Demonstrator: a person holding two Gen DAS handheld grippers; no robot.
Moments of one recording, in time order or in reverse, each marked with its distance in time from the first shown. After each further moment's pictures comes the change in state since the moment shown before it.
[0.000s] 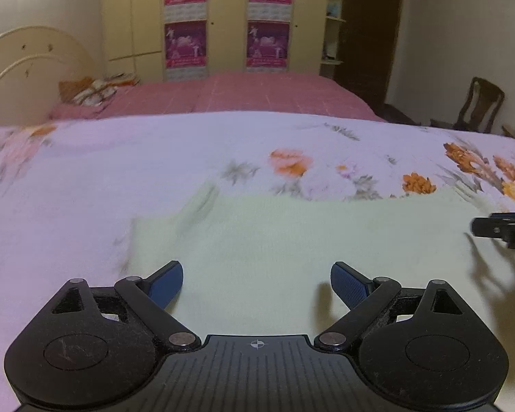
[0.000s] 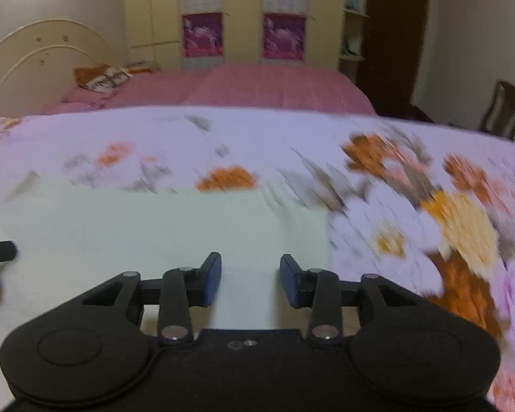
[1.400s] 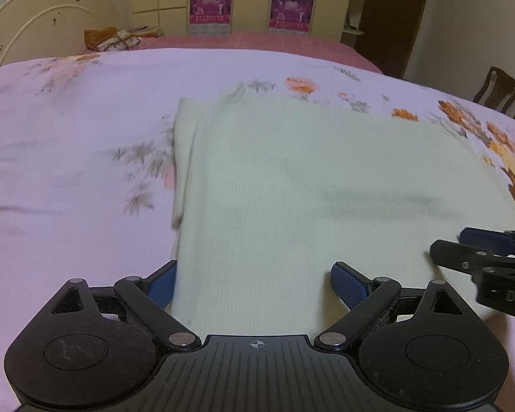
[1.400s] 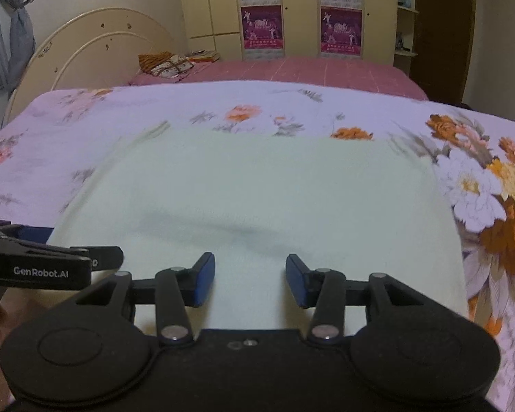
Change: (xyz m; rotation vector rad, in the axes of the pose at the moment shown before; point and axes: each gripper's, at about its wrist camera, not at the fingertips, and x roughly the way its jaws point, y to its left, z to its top) left arm -0.086 0.009 -0.090 -0.097 0.147 0.025; right arm -0.070 0.090 -0.070 -0.056 0.055 0.154
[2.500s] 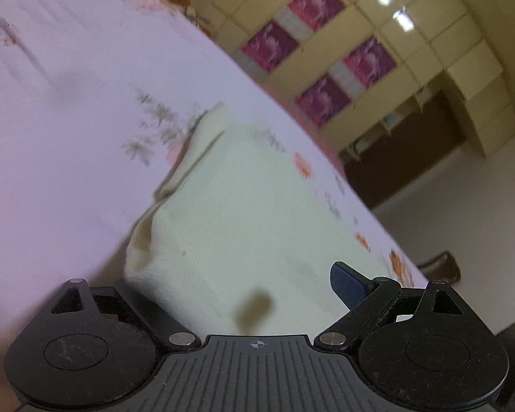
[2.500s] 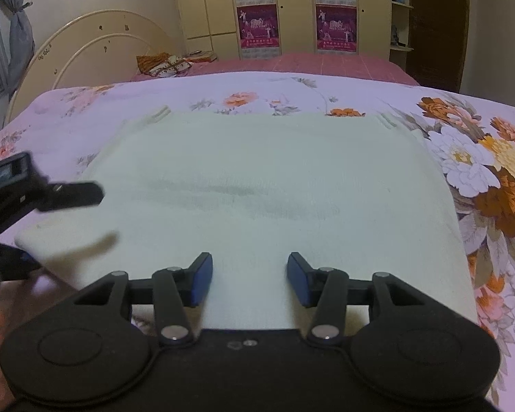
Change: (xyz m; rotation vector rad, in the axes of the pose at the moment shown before) left arm 0.020 0.037 -0.038 -0.643 -0.239 -0.299; right arm -0.006 -0.007 -0.021 0.044 -0.034 0.010
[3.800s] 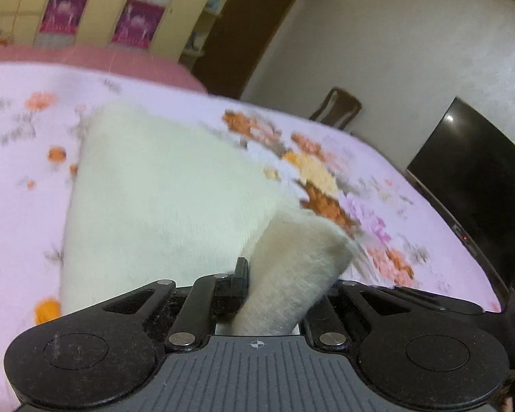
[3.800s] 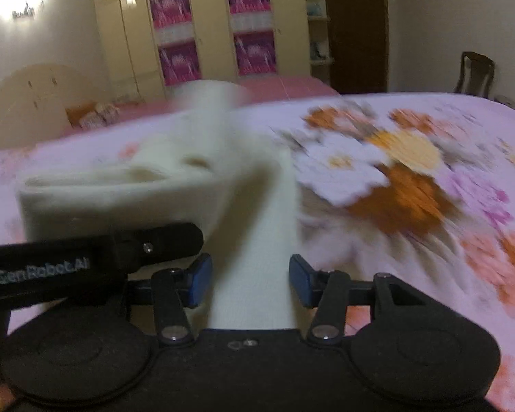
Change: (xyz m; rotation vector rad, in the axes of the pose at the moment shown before) left arm 0.056 -0.171 -0.056 0.598 0.347 -0.338; right arm -0.048 -0.092 -0.018 0.174 -0.100 -0.205
